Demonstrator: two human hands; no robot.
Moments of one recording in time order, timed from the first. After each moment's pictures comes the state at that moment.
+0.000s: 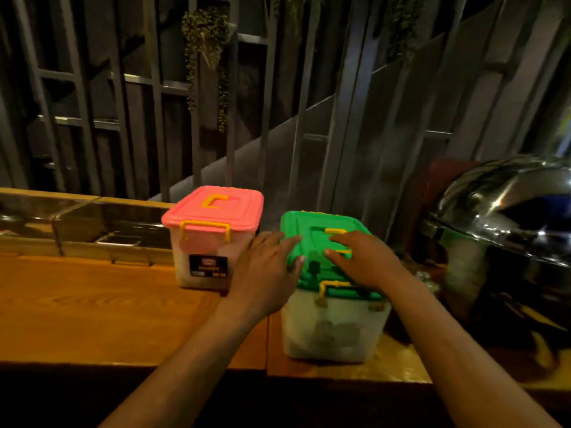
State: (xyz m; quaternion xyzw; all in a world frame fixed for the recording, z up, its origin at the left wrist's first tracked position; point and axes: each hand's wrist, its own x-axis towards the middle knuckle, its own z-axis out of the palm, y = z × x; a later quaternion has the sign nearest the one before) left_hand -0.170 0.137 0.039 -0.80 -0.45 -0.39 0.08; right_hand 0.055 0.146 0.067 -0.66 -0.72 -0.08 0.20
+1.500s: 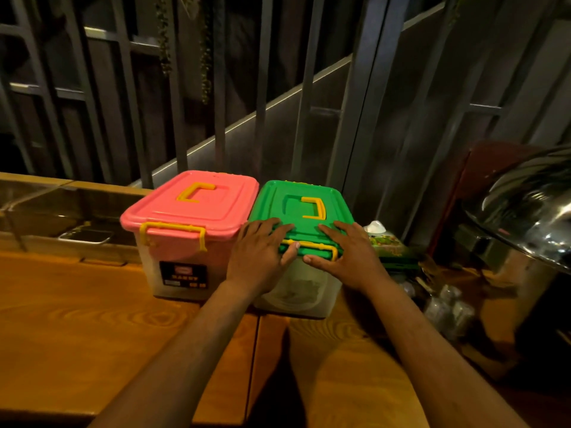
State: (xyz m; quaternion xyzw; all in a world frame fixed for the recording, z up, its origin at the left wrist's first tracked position) left_hand -0.125 0.301 0.001 -0.79 -0.49 -0.35 0.12; right_hand 0.091 0.276 0.022 -0.64 -0.72 -0.01 0.27
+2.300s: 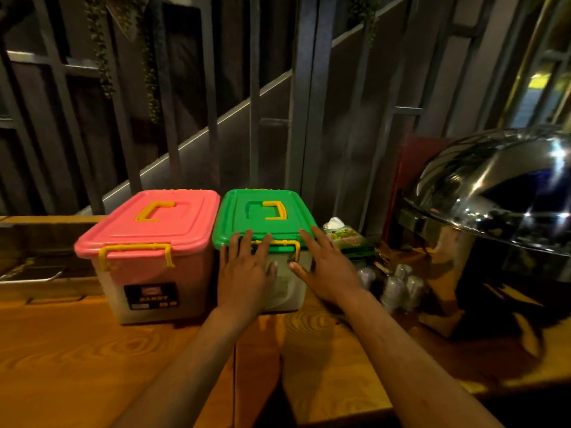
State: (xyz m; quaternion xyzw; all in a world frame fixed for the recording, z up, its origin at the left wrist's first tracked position) left_hand -0.096 0.261 -0.009 -0.78 -0.51 -0.33 0.12; right_hand 0.088 0.231 0.007 -0.68 -0.69 -0.04 0.25
